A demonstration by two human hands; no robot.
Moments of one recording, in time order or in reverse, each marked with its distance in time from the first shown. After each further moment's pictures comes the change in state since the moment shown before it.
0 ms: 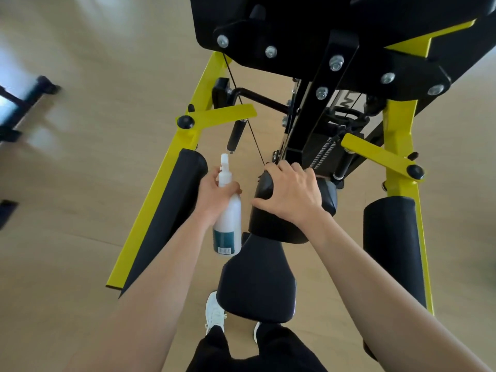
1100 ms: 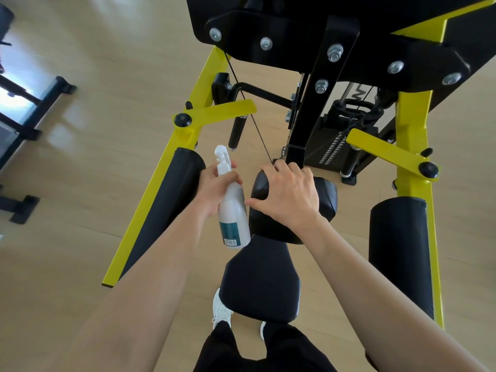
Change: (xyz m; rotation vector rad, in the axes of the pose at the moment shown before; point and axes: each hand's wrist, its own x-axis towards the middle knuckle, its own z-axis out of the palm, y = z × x) left_hand 0.030 0.002 0.013 -0.202 -0.023 -0.097; right_hand 0.000 0.005 0.005 0.052 0.045 -0.028
